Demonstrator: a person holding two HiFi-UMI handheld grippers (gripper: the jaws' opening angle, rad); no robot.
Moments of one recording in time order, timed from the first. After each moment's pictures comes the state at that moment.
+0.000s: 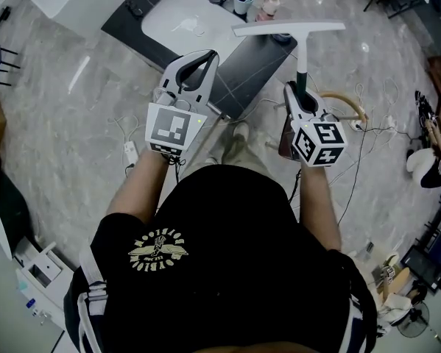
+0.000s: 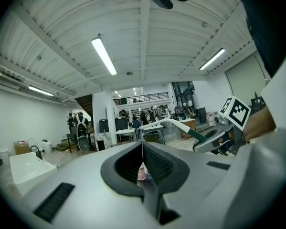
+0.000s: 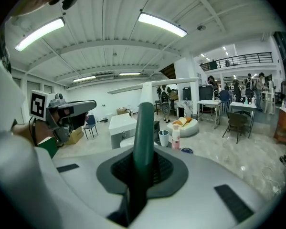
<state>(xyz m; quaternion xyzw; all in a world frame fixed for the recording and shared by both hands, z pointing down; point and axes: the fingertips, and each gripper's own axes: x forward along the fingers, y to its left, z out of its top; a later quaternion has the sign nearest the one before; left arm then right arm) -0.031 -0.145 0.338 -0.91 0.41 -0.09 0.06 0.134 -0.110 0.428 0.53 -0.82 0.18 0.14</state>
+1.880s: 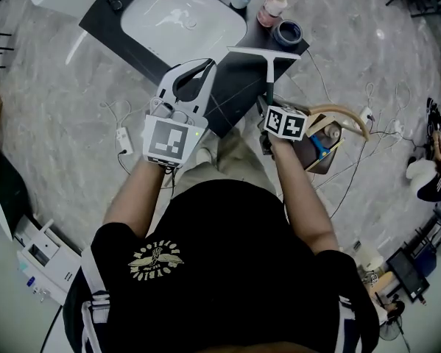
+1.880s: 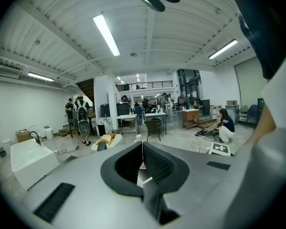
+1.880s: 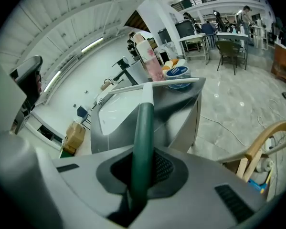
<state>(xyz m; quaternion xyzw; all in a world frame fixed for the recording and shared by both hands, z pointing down) -0.038 -0.069 0.352 -0.90 0.41 -0.14 -0.01 0.105 -0.003 0.628 0.49 -0.70 0.47 0.23</state>
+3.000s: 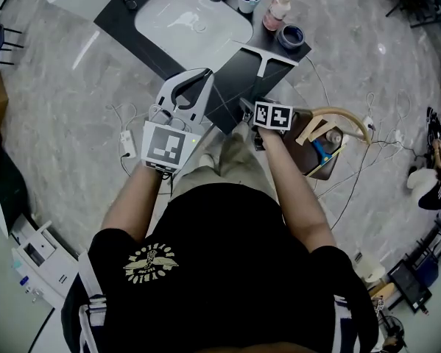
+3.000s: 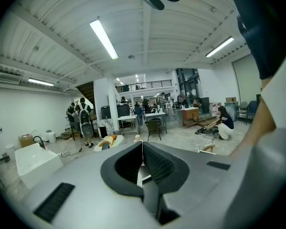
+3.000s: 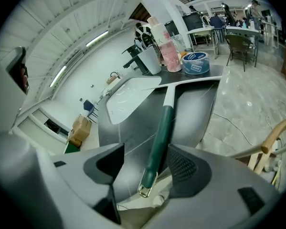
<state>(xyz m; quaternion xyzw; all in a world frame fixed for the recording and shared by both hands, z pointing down) -0.054 -0.081 0.361 -0.90 0.42 -0.15 0.02 0.058 -0.054 0.675 0.44 -0.72 0.48 0.24</state>
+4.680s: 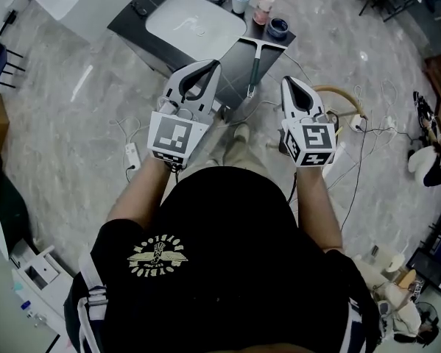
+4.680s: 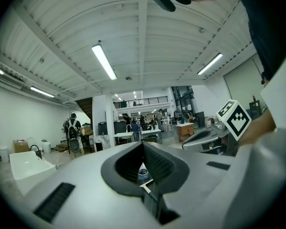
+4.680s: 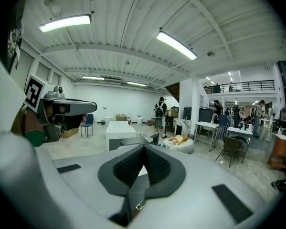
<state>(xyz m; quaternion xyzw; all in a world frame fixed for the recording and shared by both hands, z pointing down) -0.033 -0.151 0.339 -0.90 0.42 -0.07 0.06 0.114 -0.146 0.404 0.54 -0.83 0.05 0.13</state>
